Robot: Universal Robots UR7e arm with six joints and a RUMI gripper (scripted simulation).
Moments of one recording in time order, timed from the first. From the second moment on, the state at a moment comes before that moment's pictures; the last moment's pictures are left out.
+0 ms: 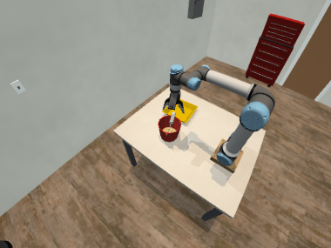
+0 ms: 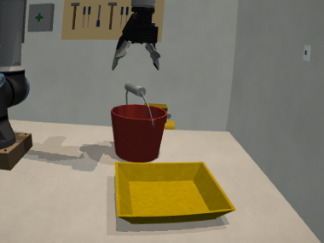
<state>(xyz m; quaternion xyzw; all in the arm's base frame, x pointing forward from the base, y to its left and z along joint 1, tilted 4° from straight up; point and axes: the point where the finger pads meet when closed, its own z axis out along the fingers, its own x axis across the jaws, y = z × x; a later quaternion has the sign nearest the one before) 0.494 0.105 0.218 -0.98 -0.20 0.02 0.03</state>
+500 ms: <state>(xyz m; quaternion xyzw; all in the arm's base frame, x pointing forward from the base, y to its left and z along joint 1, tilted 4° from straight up) 0.492 0.107 0.187 -0.98 -0.20 0.02 0.03</state>
